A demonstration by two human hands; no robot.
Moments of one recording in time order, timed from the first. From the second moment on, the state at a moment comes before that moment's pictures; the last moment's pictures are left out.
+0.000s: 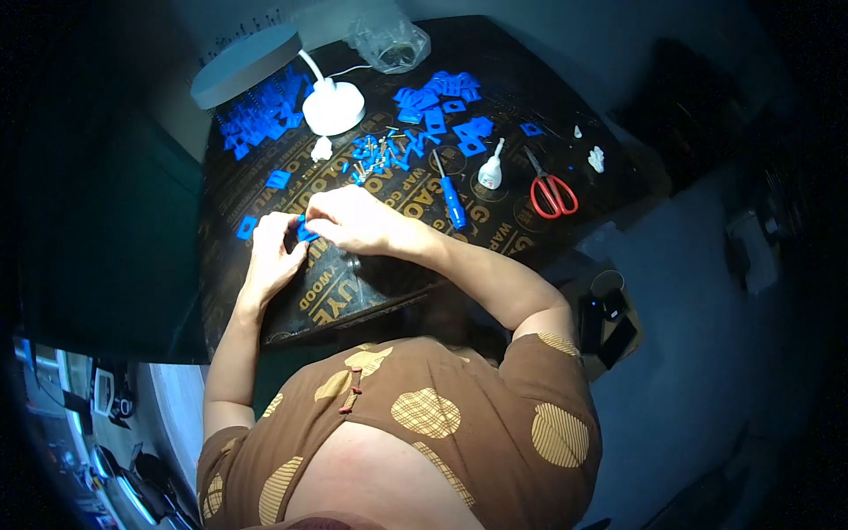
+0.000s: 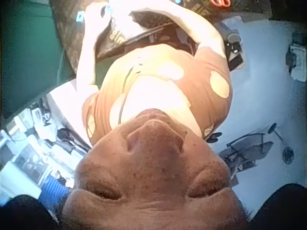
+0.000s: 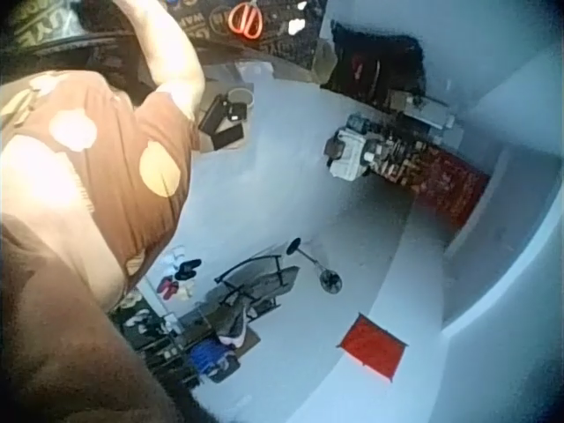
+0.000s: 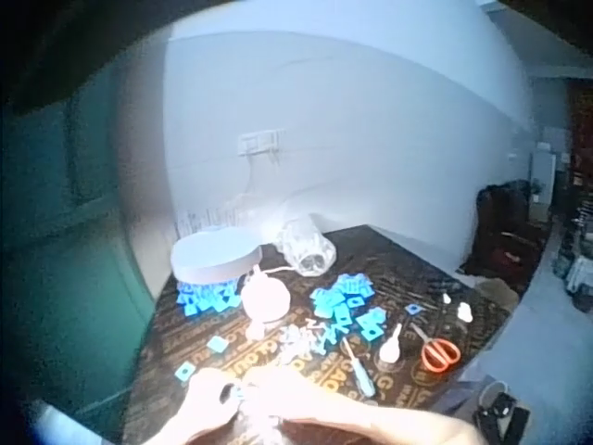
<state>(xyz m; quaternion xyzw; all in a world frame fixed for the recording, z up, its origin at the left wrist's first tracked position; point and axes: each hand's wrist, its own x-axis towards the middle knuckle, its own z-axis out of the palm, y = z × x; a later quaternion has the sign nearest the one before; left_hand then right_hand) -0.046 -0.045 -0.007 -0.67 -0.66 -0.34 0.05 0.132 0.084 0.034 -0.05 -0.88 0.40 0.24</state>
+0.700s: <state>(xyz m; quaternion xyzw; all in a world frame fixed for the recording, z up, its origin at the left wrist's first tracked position) 0.015 -0.059 0.046 -0.67 -0.62 -0.40 0.05 0.355 0.196 0.057 -0.40 -0.66 0.40 0.49</state>
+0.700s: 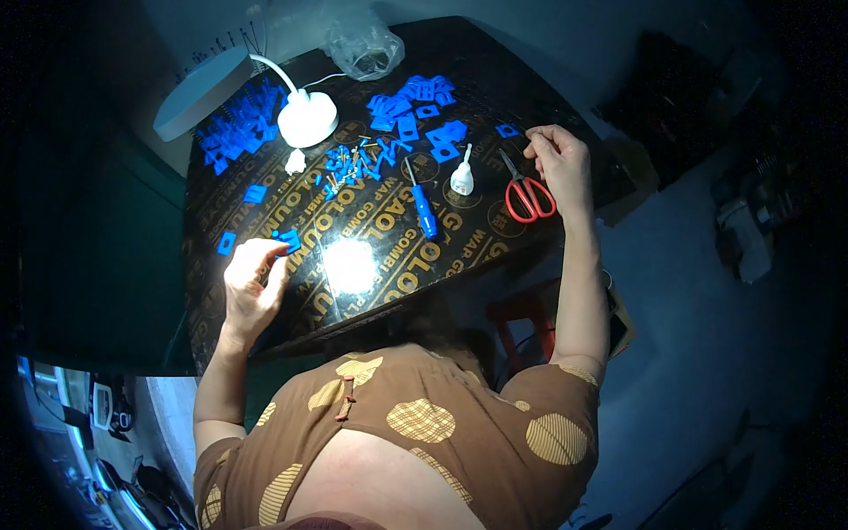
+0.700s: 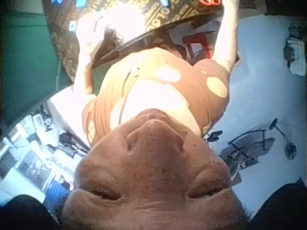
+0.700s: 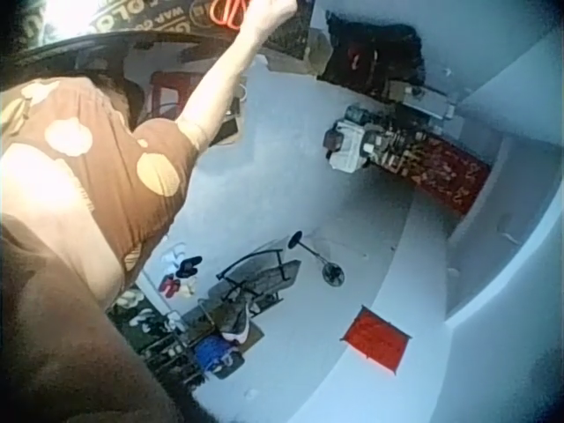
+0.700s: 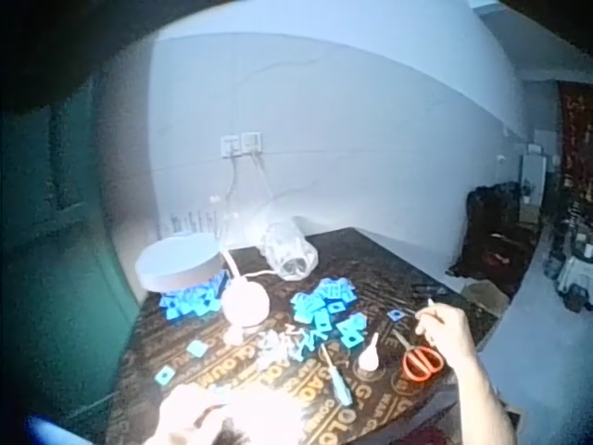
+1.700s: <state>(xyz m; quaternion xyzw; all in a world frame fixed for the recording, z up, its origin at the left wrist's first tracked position) 0.043 0.006 0.000 -0.74 -0.53 -0.41 0.00 0.307 0.328 0.010 -0.52 -0.85 -0.10 0.08</state>
